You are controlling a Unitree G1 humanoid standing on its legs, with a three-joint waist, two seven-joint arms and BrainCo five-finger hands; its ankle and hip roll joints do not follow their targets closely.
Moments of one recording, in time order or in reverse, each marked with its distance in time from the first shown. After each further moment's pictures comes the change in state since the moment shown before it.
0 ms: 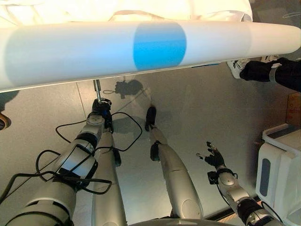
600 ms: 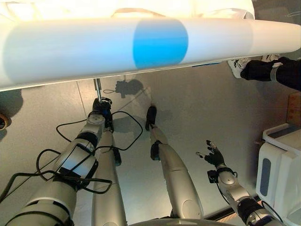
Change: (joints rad) left arm -0.003 -0.001 -0.001 -0.002 0.000 0.000 0.001; right arm 0.000 -0.001 0.000 -0.007 0.000 -0.004 0.000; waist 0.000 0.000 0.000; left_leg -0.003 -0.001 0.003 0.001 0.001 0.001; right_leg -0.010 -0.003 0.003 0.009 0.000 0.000
